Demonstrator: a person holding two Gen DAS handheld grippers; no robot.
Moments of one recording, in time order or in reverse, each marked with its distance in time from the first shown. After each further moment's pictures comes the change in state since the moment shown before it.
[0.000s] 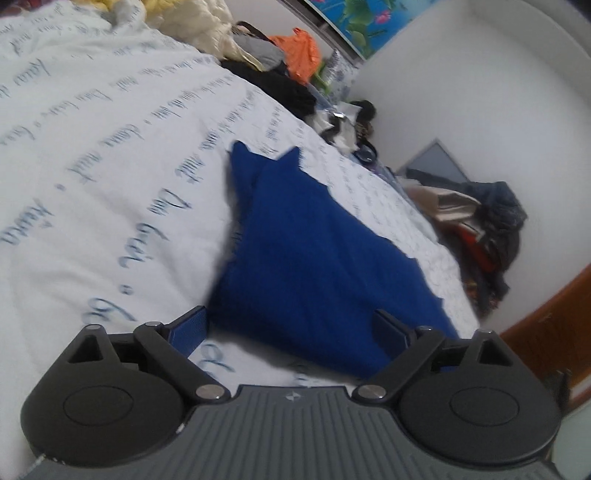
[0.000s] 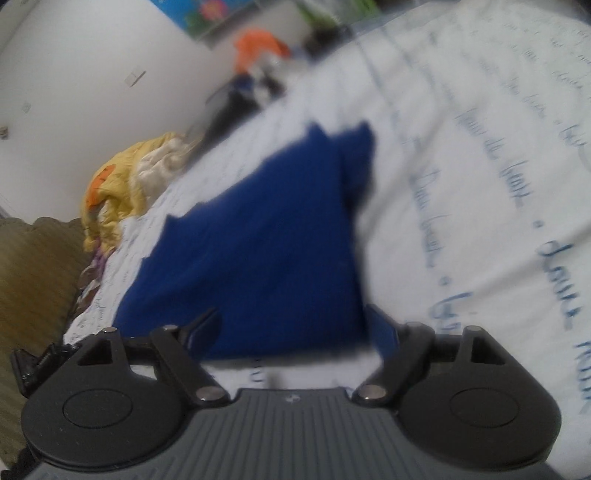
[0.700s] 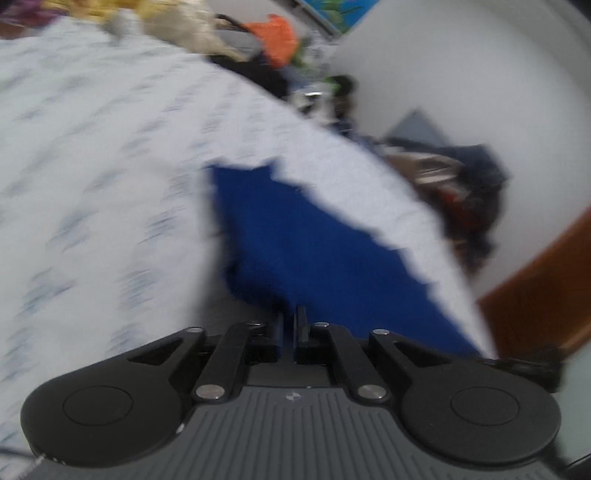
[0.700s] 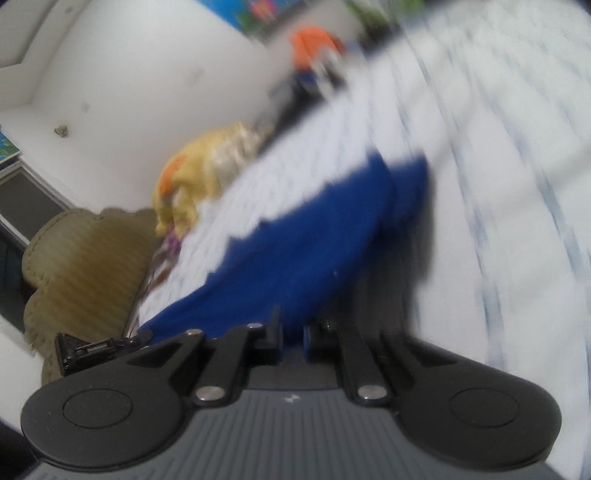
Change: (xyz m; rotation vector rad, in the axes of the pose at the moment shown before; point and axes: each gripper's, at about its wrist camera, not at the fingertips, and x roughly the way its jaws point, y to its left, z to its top) left arm -0.125 -0.004 -0.061 0.105 0.052 0.063; right arm -0.075 0.012 -0.050 0.001 0.063 0.199
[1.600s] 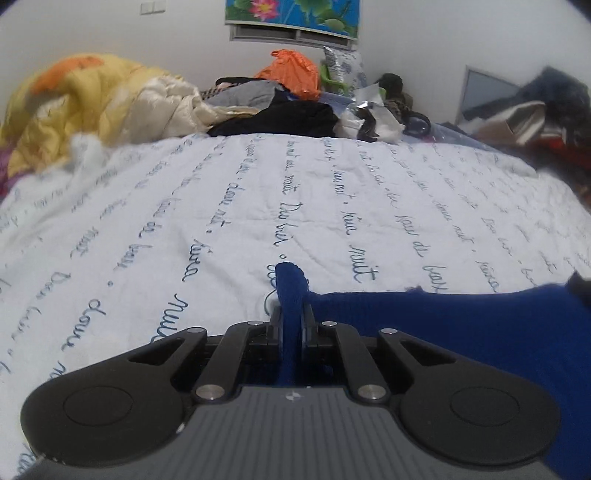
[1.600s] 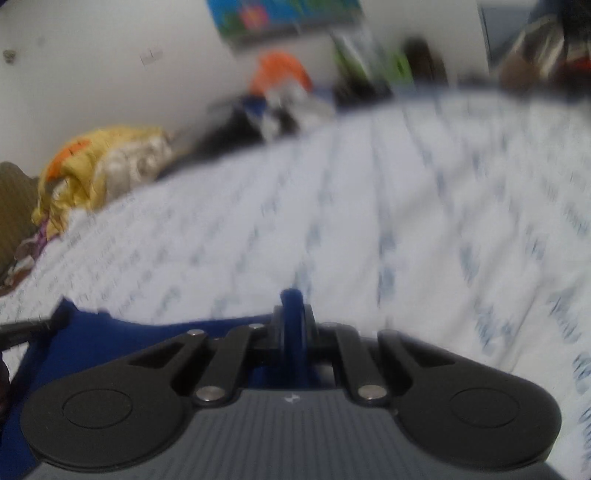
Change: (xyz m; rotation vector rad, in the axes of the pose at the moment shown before) left arm 0.221 -0.057 0.110 0.405 -0.144 0.407; right arm 0.190 -0.022 0.156 -0.292 -0.112 -0.400
